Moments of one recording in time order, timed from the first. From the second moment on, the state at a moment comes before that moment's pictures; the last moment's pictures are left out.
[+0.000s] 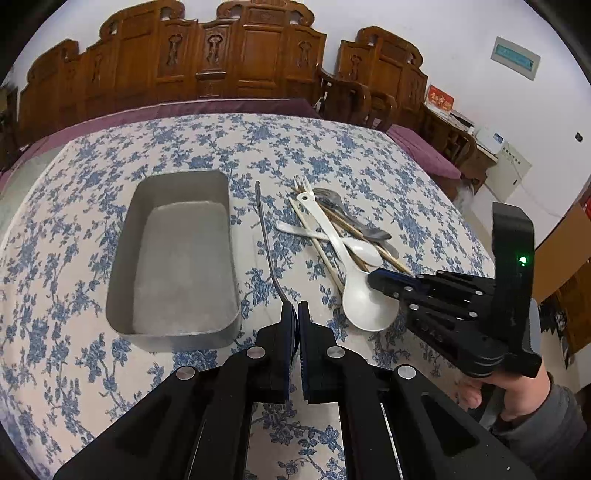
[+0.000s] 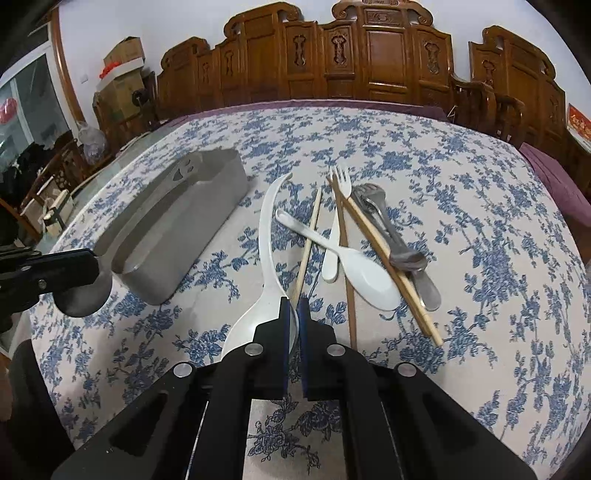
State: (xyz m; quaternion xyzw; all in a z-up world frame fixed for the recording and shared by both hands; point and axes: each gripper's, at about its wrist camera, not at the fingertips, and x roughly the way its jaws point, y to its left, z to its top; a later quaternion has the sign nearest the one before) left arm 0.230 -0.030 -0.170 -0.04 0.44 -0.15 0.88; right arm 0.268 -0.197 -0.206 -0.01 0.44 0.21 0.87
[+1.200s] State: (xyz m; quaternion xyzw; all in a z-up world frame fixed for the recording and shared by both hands) left arm 0.309 0.052 -0.205 -0.05 0.45 -0.14 0.88; right arm 0.298 -0.098 -0.156 -0.06 0.41 0.24 0.88
